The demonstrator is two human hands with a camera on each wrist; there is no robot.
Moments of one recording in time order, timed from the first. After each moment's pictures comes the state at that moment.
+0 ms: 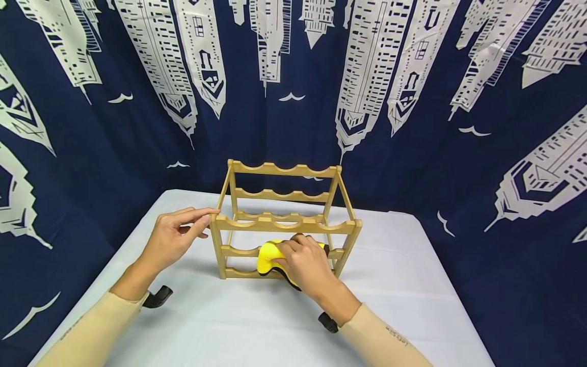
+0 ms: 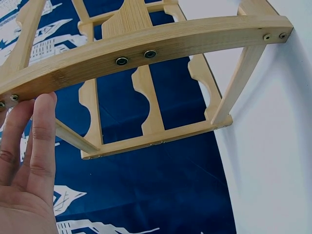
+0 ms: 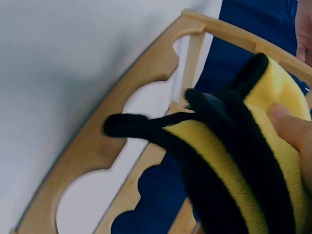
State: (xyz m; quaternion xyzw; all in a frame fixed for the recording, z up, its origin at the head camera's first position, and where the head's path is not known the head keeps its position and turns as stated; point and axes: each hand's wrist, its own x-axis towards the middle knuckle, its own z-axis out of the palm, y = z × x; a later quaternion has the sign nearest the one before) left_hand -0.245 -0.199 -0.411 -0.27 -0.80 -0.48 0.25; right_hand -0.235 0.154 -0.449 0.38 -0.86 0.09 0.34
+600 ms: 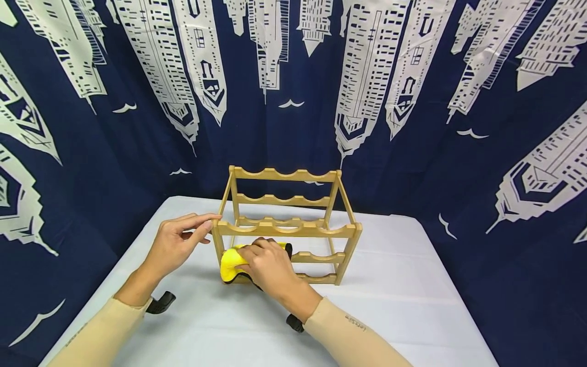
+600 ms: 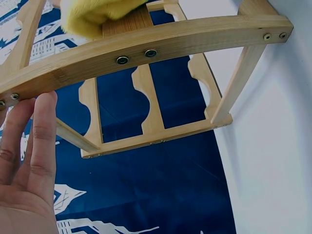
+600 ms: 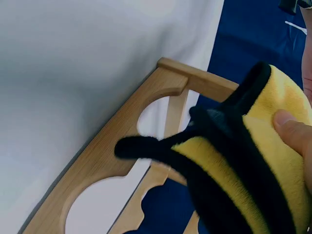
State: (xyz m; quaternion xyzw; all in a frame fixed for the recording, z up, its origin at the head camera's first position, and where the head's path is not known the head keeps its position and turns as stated) left_hand -0.242 -0.197 -0.412 -0.27 -0.80 -0.48 0.24; right_hand -0.241 0.078 -0.454 0.43 -0.82 0.12 0.35
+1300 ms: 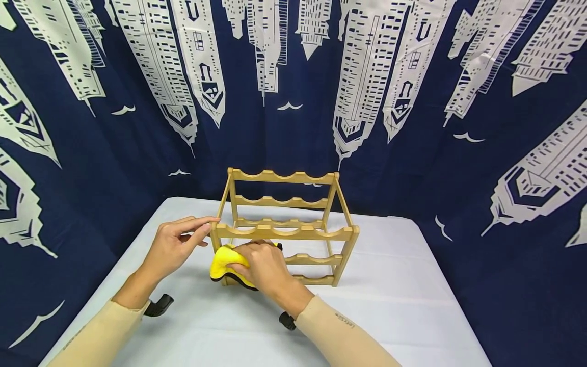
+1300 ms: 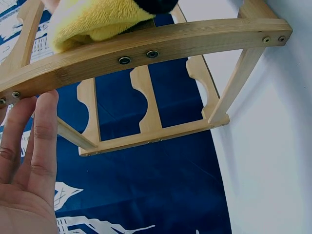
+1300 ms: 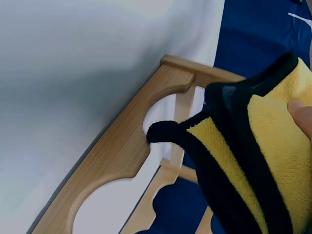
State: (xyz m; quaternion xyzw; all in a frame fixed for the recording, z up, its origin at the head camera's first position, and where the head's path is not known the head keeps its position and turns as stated) left_hand -0.240 -0.198 -0.409 -0.26 -0.81 -0.47 0.23; right_hand -0.249 0.065 -0.454 0.39 -0.85 0.17 0.30
